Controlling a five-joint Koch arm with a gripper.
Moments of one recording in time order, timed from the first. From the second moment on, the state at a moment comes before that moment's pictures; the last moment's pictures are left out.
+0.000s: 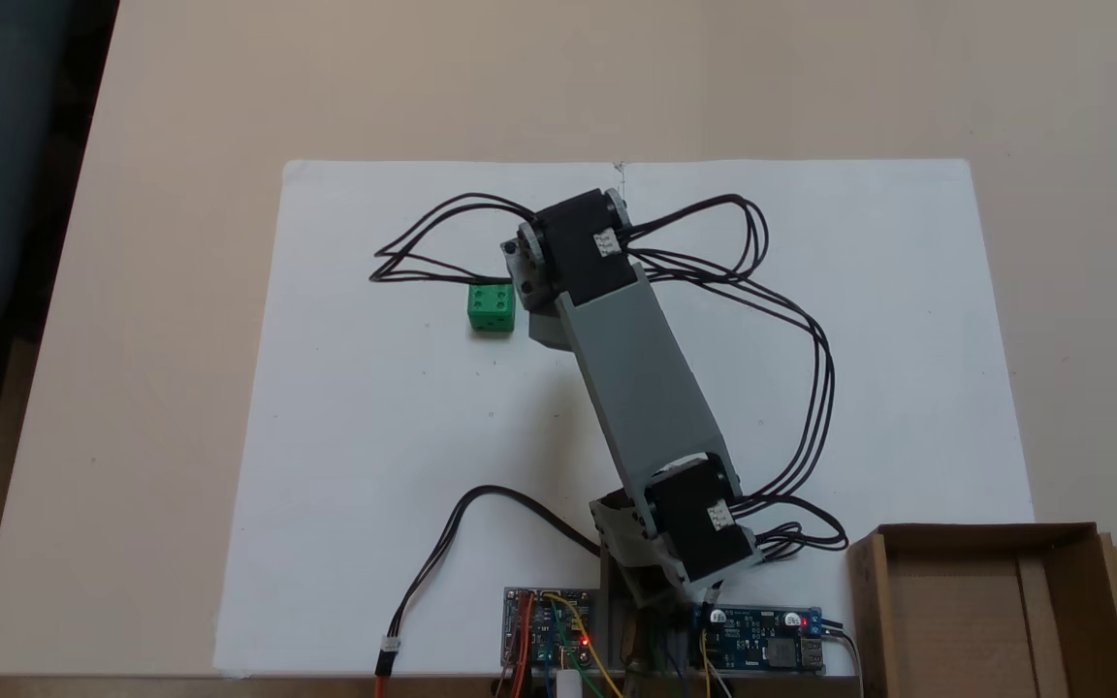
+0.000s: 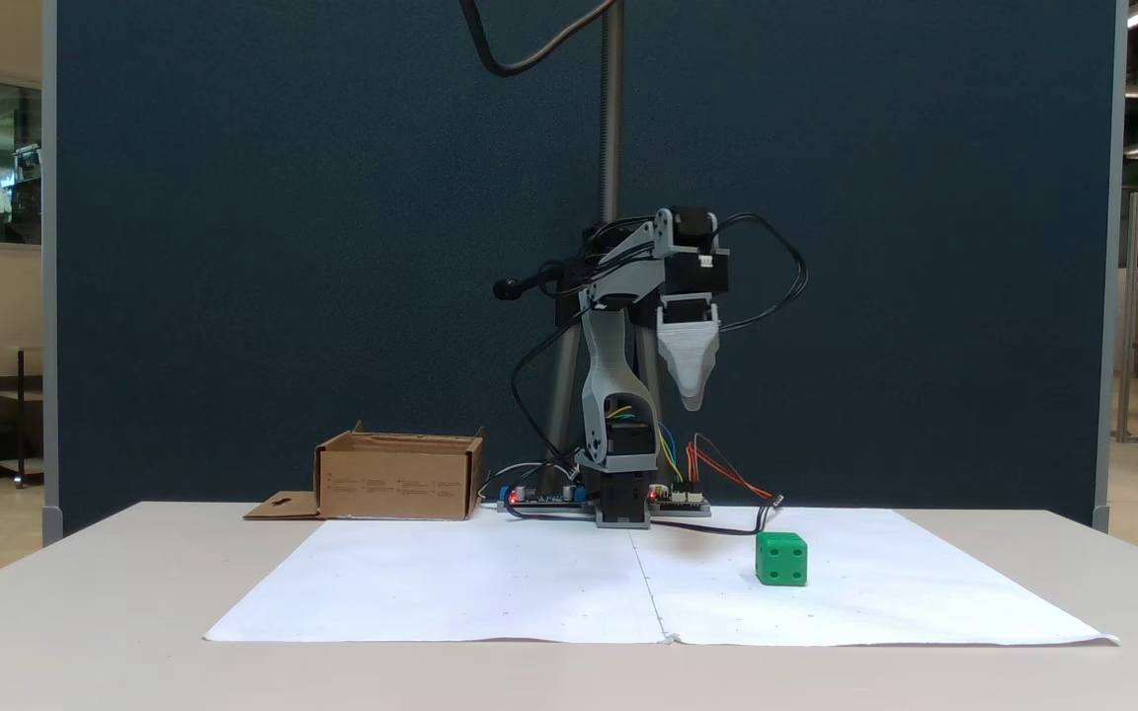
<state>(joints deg) -25.4 104.6 85.3 74.2 32.9</state>
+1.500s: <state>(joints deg) -37.8 86.7 77.5 59.4 42.3</state>
